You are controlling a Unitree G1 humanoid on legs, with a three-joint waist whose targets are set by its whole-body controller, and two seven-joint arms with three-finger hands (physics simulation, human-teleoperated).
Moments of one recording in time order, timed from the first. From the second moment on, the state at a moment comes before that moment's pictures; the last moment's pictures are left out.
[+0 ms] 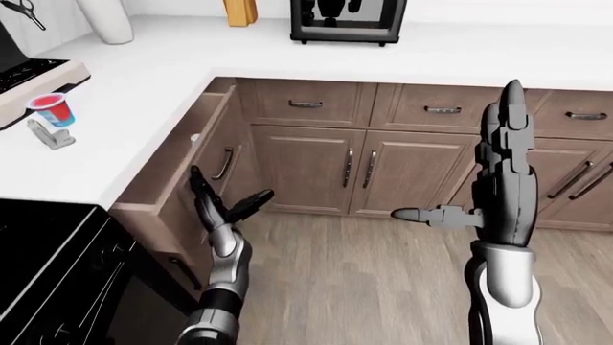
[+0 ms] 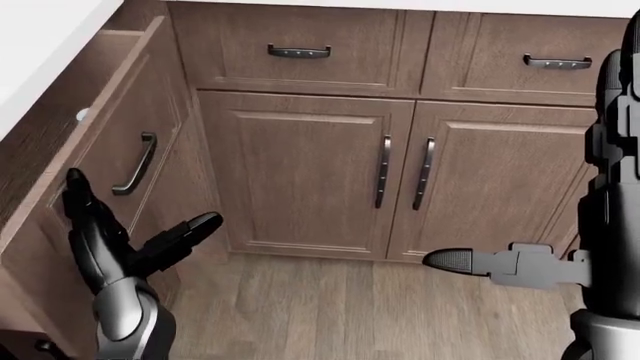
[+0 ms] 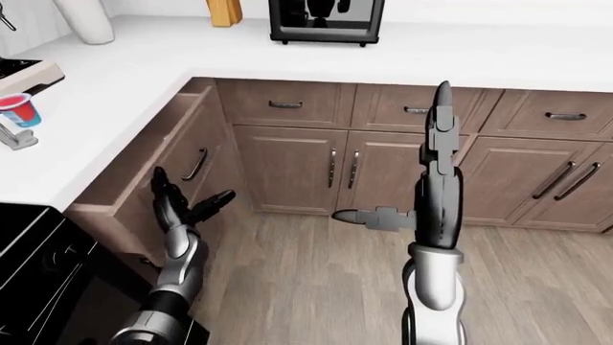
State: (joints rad) left arm -0.56 0.05 0.11 0.87 -0.27 -0.41 0.45; right arm -0.07 -0.08 -0.17 -0.48 -0.20 -0.06 -0.04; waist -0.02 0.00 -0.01
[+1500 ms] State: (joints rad) left arm -0.65 0.27 0.23 1.01 -0.49 -0.40 0.52; right arm -0.08 -0.08 -0.16 -0.45 -0.22 -0.08 -0.04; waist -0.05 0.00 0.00
